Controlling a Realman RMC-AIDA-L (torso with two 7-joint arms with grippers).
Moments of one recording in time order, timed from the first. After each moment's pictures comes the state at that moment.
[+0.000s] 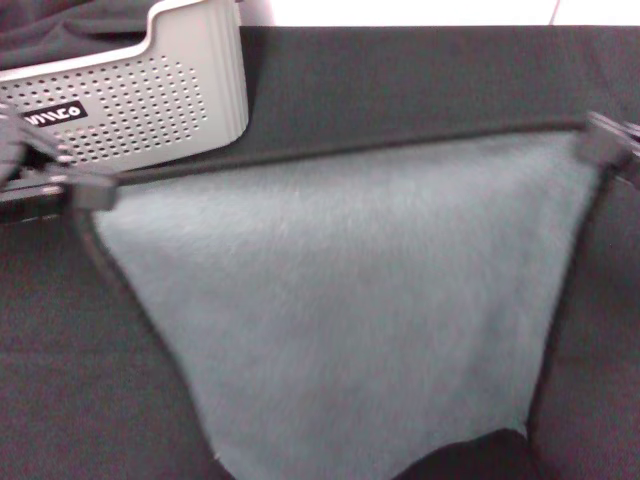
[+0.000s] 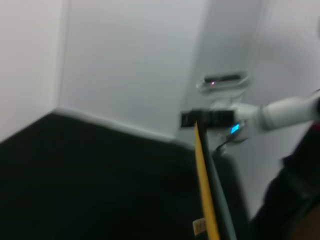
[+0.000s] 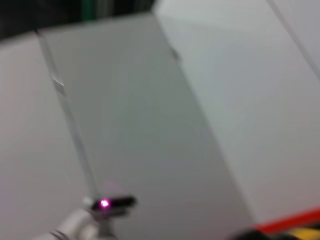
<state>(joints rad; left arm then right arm) -0.42 -1.71 0.96 0.98 1.58 2.03 -1.73 0.35 2.00 -1.15 -0.55 -1.09 -1.84 1.38</state>
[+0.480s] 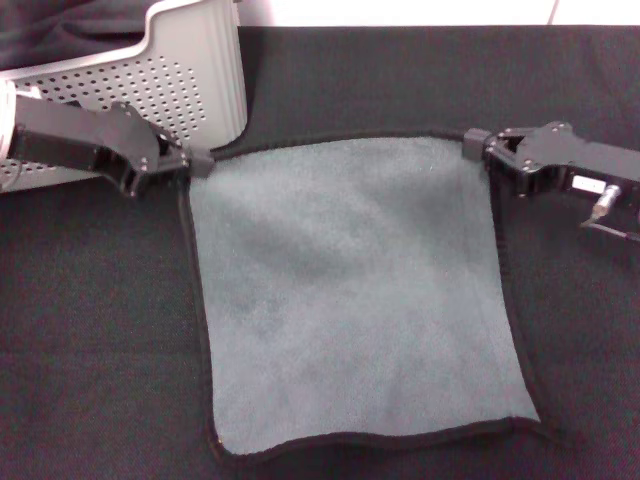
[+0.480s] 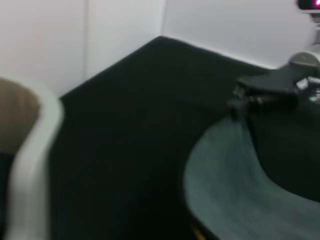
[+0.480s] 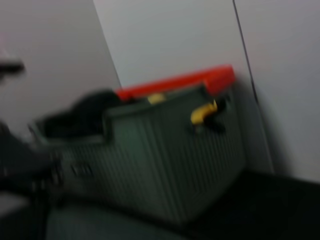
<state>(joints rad) -0.66 -1.93 0.70 0.80 2.21 1.67 -1.60 0.59 2.01 -1.15 -0.47 -1.38 -1.22 1.31</state>
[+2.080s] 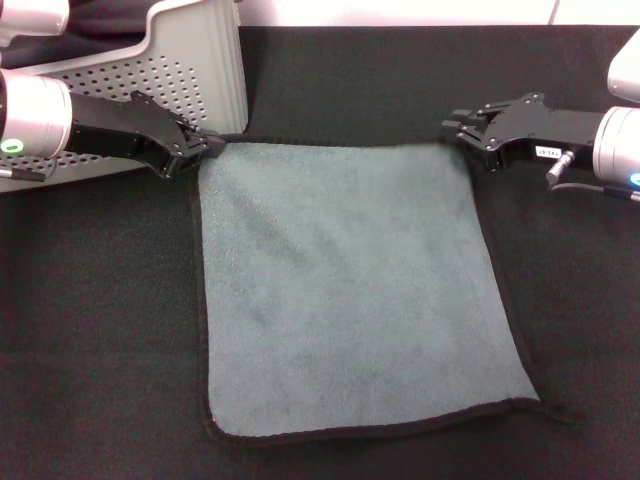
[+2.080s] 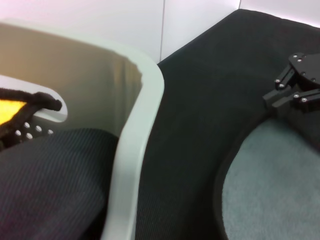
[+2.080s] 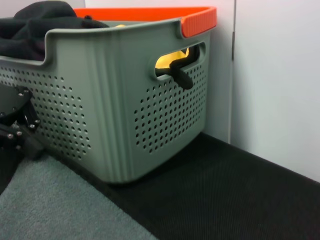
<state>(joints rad) -0.66 -2.00 0.78 0.81 2.25 1.38 -1.63 0.72 2.02 -1.20 -0.48 -1.53 -0.94 1.31</state>
